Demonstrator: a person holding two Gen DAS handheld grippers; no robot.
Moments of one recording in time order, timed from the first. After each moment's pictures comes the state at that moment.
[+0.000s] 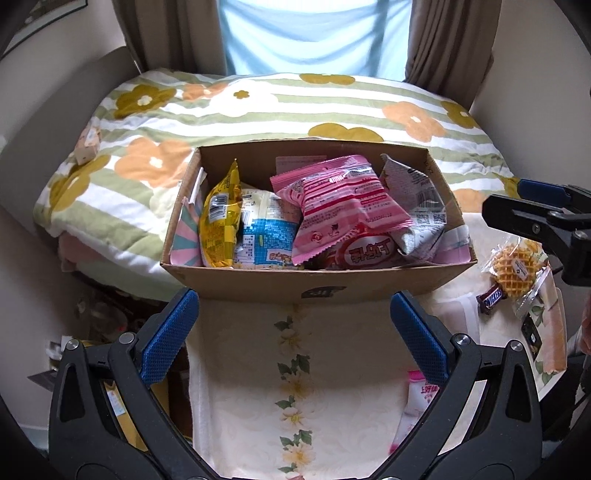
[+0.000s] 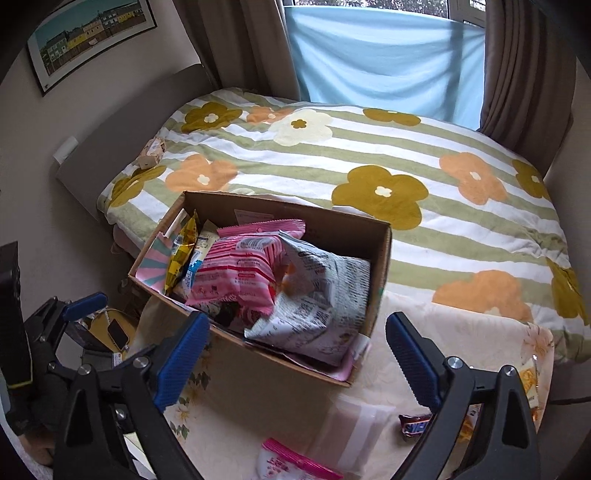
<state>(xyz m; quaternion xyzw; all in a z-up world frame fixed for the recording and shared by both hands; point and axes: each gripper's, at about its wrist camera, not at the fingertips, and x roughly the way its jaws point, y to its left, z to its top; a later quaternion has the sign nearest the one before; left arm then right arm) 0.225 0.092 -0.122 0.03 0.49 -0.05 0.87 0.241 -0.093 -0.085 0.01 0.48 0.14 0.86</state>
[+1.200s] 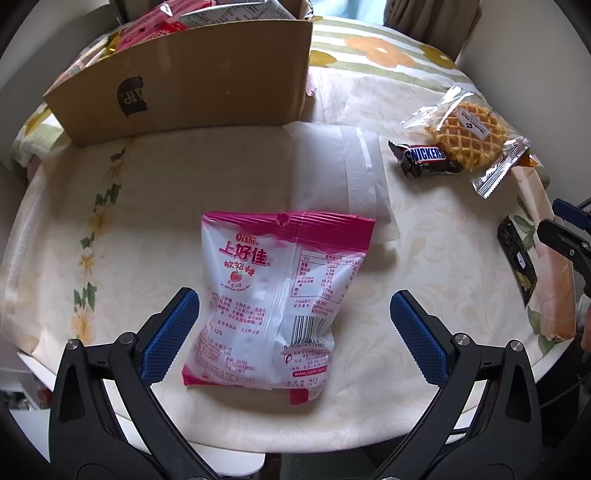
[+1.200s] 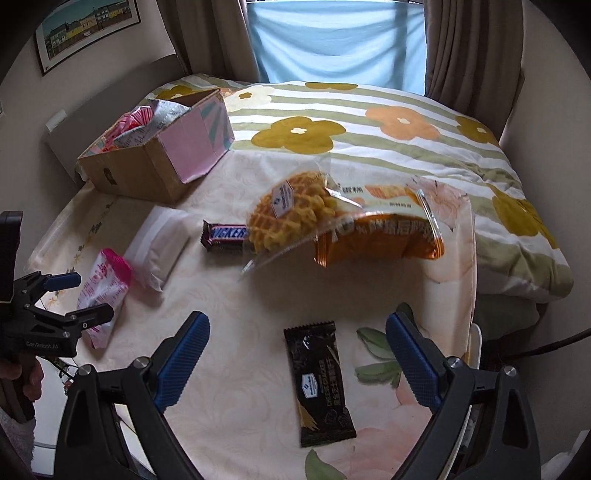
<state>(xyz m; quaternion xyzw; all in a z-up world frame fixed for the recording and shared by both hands) 0.090 -0.078 -0.259 0.01 0.55 -0.05 0.83 0.080 -0.323 -0.204 0.00 0.49 0.12 0.86</state>
